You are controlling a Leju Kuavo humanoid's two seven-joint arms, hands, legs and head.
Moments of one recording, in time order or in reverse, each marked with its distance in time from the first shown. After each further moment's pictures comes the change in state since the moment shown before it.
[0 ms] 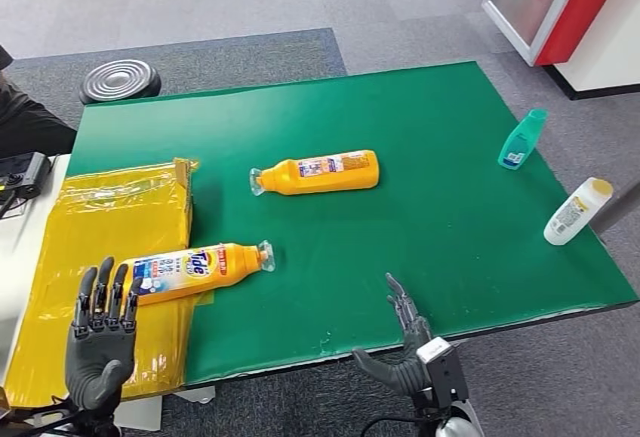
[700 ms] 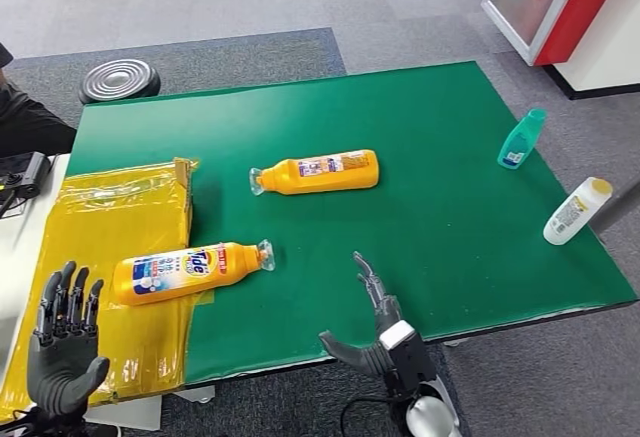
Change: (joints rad) left arm 0.032 -0.047 0.188 -0.078 -0.181 0.095 0.000; right arm -0.100 0.004 0.156 0.001 0.036 -0.119 0.034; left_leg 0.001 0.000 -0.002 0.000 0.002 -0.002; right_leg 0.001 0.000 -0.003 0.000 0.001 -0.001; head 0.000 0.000
